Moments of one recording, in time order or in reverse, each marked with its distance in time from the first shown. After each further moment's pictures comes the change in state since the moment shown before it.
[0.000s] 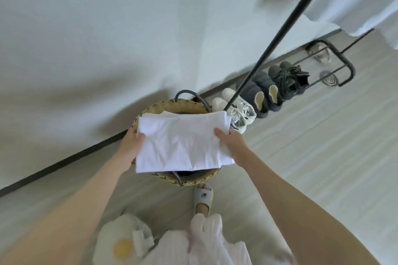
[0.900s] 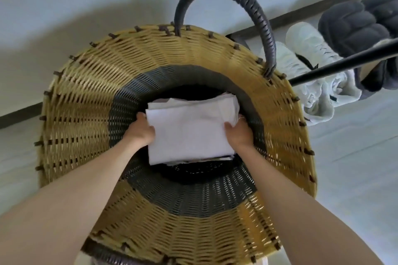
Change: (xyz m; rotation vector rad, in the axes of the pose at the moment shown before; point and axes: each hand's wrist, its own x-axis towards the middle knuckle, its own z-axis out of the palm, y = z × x) left_hand 0.349 -0.194 0.163 0.621 -0.079 -0.251; right_hand 0.398 0.199 0.108 -0.642 0.000 0.050
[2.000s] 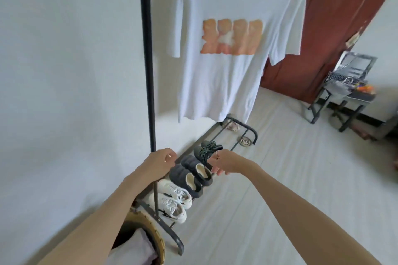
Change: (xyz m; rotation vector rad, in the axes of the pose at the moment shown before) left_hand -0.642 0.291 -0.167 0.174 0.077 1.144; right_hand -0.546 -0.011 -0.524 -0.038 0.208 -0.234
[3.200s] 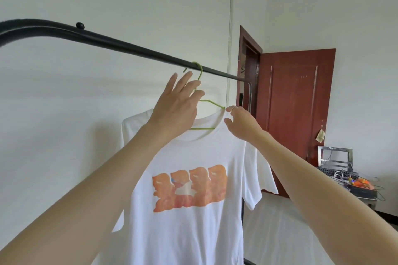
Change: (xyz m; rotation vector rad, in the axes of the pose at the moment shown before) left_hand 0.245 0.426 -0.244 0.950 1.202 1.104; right_hand 0.061 -0.083 -0.500 -0.193 1.128 -0.358
